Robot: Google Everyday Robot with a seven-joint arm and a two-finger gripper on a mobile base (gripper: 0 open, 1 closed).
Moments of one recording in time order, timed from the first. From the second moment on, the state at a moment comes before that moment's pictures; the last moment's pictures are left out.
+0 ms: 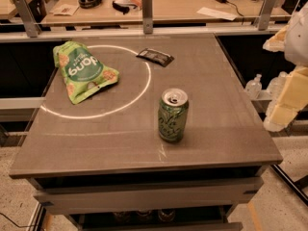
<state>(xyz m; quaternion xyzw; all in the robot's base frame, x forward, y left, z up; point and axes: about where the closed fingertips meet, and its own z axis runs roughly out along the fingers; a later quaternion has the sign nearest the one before) 0.438 -0.216 0.979 -0.60 0.78 -0.04 0.16</state>
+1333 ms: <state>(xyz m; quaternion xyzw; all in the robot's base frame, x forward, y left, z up) 0.440 -0.224 0.948 -0.57 0.75 0.10 0.31</state>
